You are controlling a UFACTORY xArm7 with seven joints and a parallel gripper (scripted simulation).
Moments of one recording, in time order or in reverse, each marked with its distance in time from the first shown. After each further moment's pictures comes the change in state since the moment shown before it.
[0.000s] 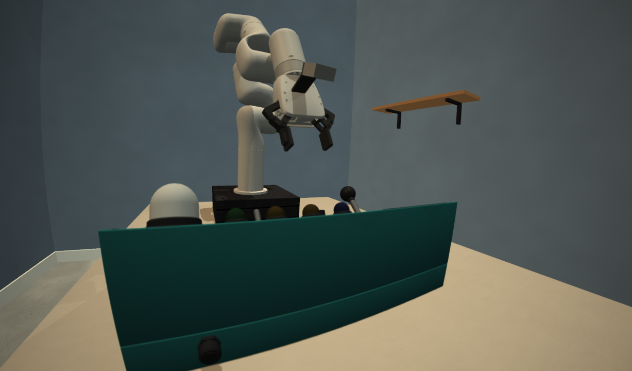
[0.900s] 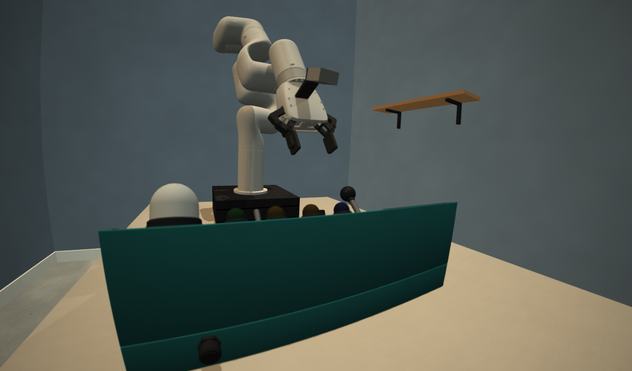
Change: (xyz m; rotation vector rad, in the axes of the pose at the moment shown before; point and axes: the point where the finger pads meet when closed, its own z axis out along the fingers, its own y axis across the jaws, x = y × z) arm -0.004 -0.014 0.006 0.020 0.081 -0.033
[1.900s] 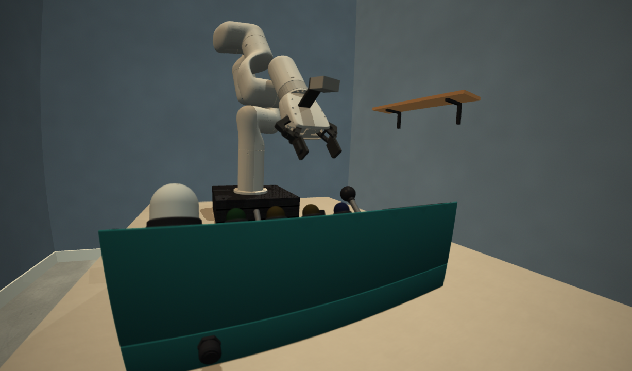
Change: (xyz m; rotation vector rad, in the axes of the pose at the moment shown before) arm -0.014 -0.023 0.004 0.031 0.116 -0.049
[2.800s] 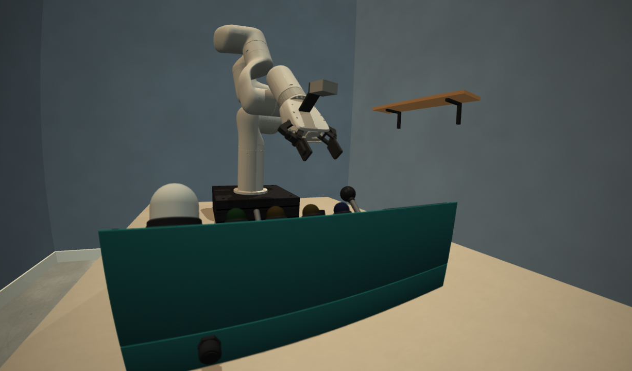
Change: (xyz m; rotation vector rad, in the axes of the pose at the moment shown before) arm -0.010 -0.015 -0.004 0.020 0.087 -0.031
